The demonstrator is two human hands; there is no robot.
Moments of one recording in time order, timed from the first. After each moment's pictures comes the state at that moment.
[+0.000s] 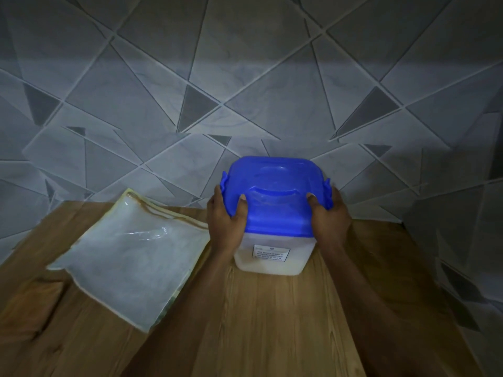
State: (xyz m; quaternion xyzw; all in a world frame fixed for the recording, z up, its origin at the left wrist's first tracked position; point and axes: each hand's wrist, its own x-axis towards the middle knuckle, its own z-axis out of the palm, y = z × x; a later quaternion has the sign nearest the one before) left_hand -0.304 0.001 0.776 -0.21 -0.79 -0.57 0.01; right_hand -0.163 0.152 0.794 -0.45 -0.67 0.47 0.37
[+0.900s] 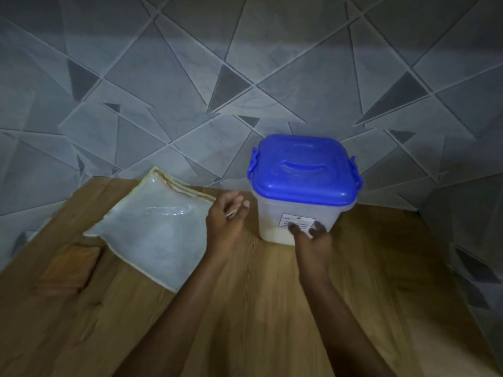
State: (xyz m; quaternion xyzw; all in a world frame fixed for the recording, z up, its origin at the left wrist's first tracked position) left_hand -0.285 -0.111 0.785 -0.17 -0.72 -0.66 -0.09; right_hand -0.150 -0.011 0.777 -0.43 -0.56 0.60 0.37
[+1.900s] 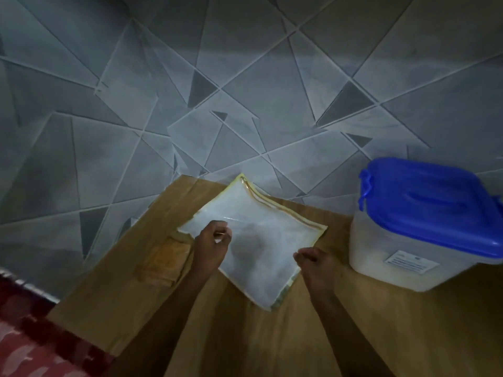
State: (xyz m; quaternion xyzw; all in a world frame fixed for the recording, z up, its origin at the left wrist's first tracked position) left_hand -0.467 -0.324 0.709 -0.15 -0.84 -0.52 0.00; right_hand -0.315 -0.124 0.689 -0.39 -0.67 0.58 0.24
